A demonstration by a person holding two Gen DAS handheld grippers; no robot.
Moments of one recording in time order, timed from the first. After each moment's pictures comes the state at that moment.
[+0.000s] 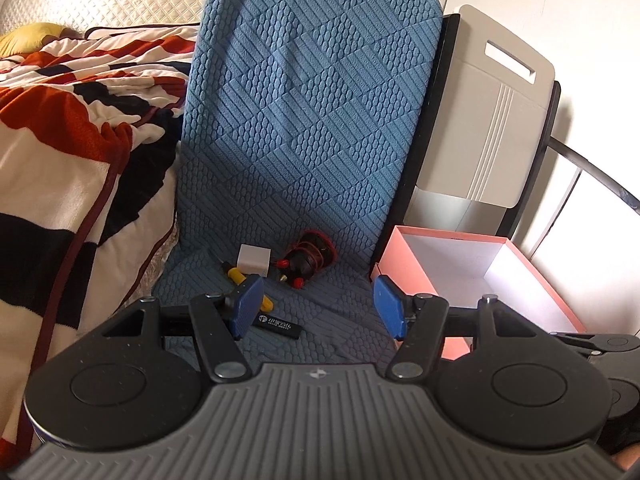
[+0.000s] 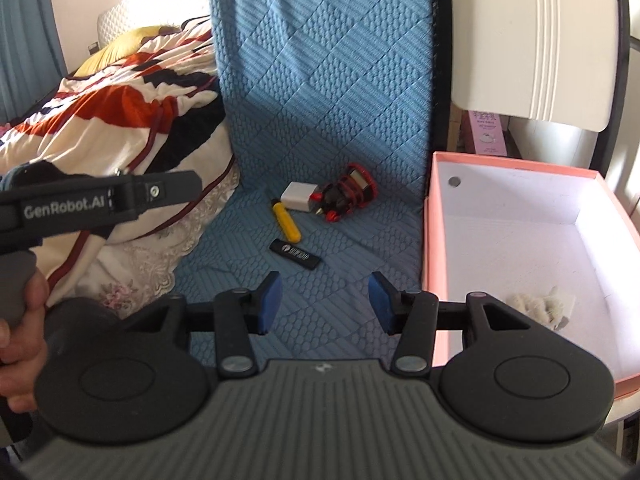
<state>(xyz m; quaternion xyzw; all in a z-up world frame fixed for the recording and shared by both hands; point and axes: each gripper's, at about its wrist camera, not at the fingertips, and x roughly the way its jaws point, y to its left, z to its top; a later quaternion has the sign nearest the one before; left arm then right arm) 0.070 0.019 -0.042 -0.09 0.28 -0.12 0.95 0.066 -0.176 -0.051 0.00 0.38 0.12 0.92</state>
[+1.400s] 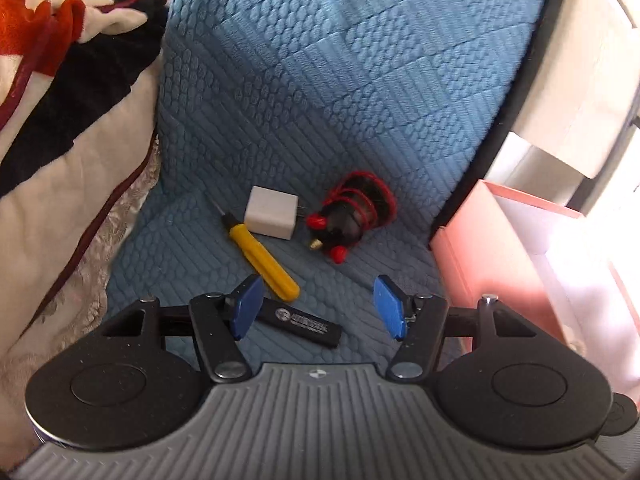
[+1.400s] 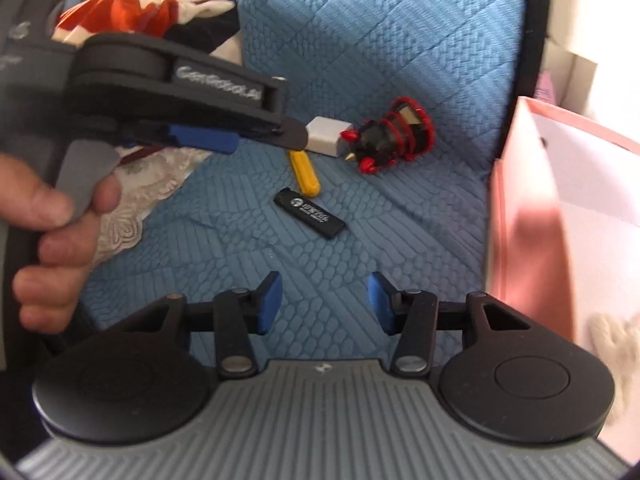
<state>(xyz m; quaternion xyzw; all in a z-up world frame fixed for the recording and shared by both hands) 0.235 0.018 -0.146 -0.11 0.39 -0.10 0.91 0.150 -0.143 -0.148 -0.05 0.43 0.18 0.88</state>
